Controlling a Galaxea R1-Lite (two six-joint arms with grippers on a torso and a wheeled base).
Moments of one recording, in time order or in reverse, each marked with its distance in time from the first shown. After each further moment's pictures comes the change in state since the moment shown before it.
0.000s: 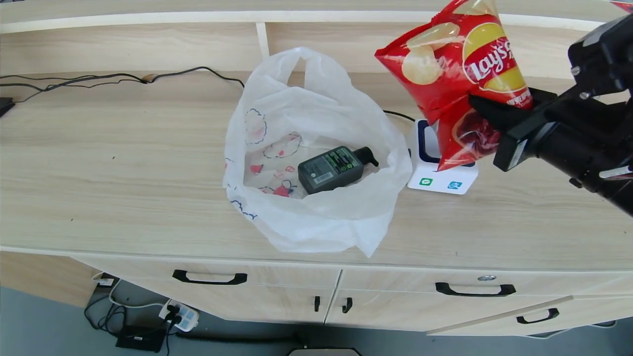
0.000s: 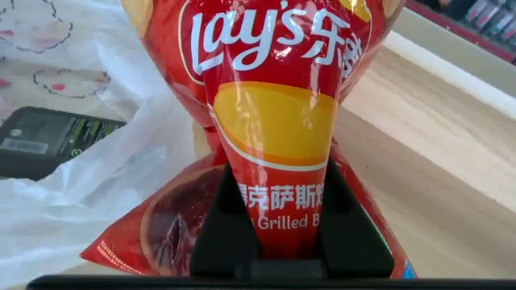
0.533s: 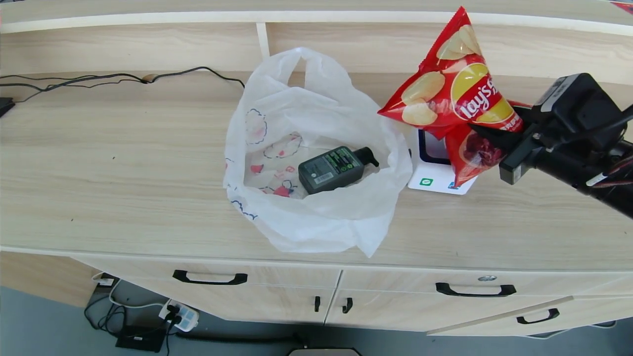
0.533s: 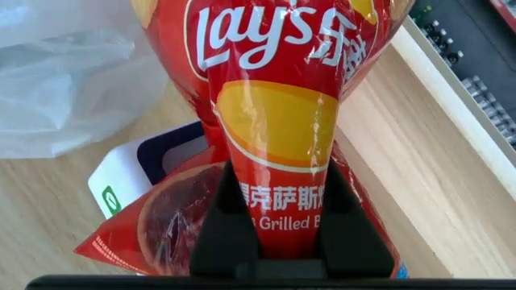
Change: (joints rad) left arm -0.001 0.000 0.000 0.000 0.000 0.000; right arm -0.196 0.064 0.021 -0.006 0.261 -0.258
